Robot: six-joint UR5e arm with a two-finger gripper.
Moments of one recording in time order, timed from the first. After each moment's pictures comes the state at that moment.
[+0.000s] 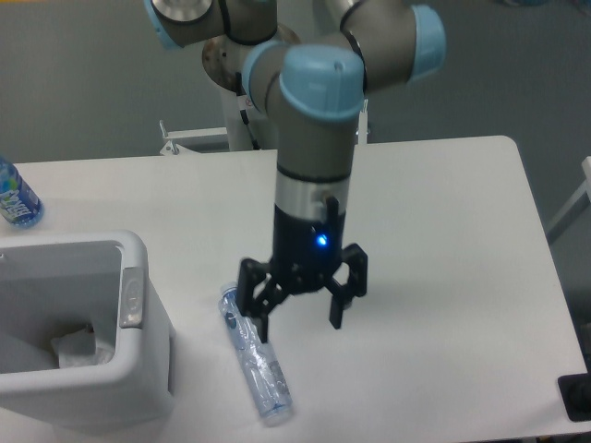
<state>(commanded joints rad) 2.37 -1.99 -1.37 -0.88 1.37 0.01</state>
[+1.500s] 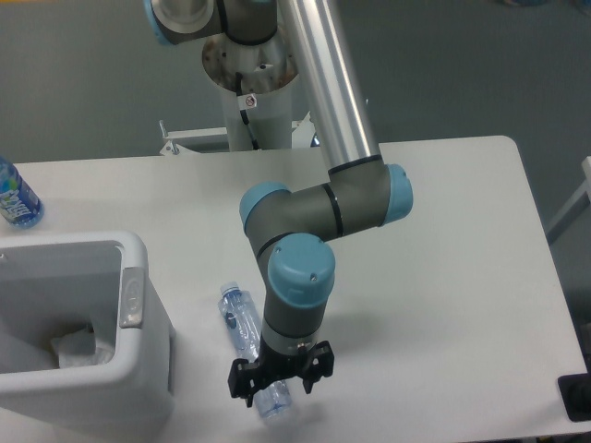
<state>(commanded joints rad) 2.27 -2.27 -1.37 -0.85 1.42 0.04</state>
